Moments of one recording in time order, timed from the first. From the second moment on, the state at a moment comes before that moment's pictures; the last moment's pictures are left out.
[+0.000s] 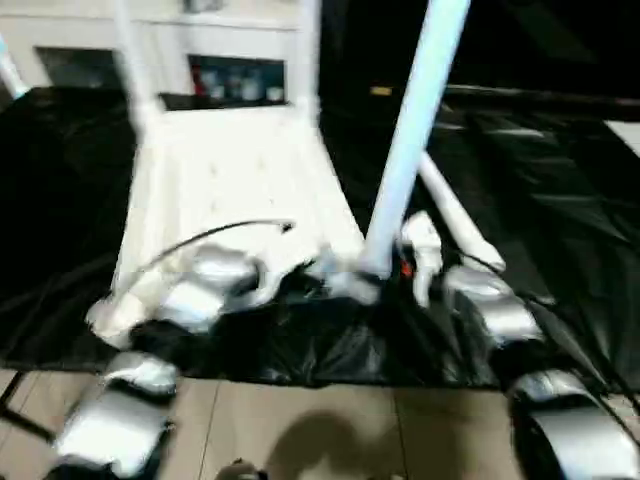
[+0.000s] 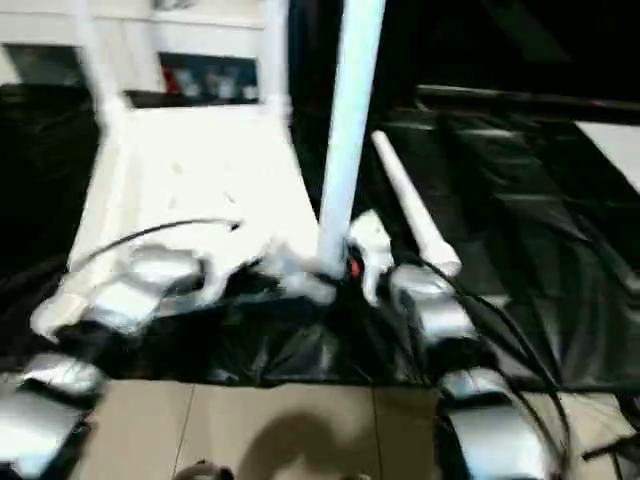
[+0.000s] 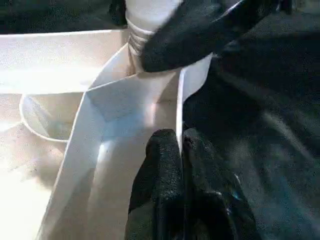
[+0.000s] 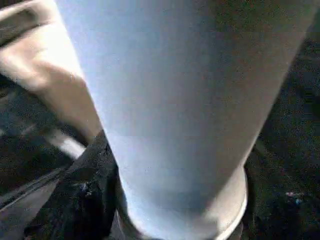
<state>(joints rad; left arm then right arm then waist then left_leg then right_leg) -0.70 0.22 -0.27 0.72 0.13 0.13 -0.92 -0.68 -0.14 0.01 0.93 0.07 0.01 0.70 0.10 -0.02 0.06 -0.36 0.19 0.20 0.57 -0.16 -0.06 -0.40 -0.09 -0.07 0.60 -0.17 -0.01</state>
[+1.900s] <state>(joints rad) -0.64 0.13 -0.24 0.61 0.13 0.25 -0.74 -0.72 -0.09 -0.03 0.99 0.07 0.00 0.50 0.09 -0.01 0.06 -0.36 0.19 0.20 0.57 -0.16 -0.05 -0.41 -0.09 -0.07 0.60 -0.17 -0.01</state>
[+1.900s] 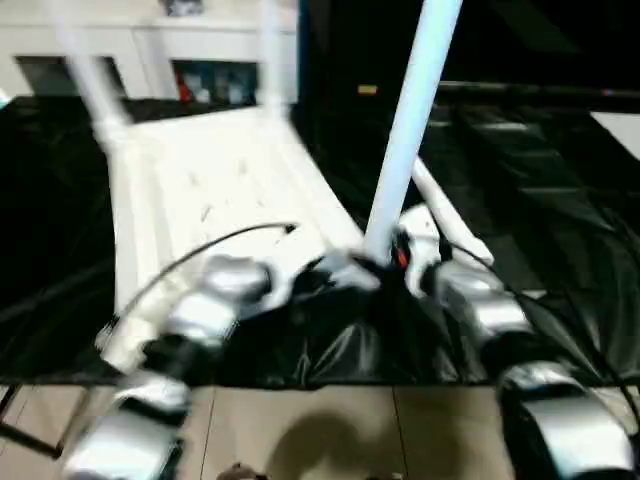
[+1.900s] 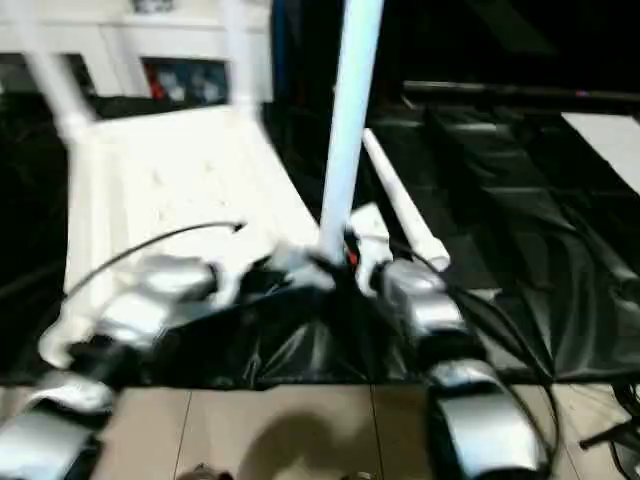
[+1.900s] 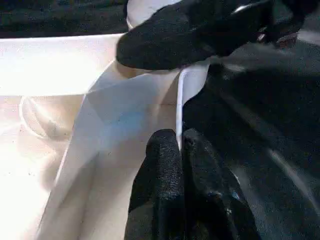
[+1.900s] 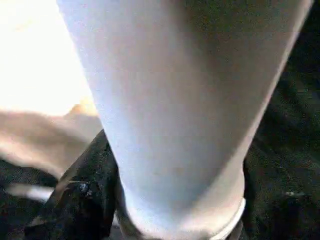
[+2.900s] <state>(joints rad) -0.62 0.34 -0.28 0.64 0.05 0.02 -1.23 -0.63 -0.28 0.13 0.86 0.07 -0.07 1.25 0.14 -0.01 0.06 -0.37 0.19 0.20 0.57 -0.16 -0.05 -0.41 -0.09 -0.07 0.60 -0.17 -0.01</state>
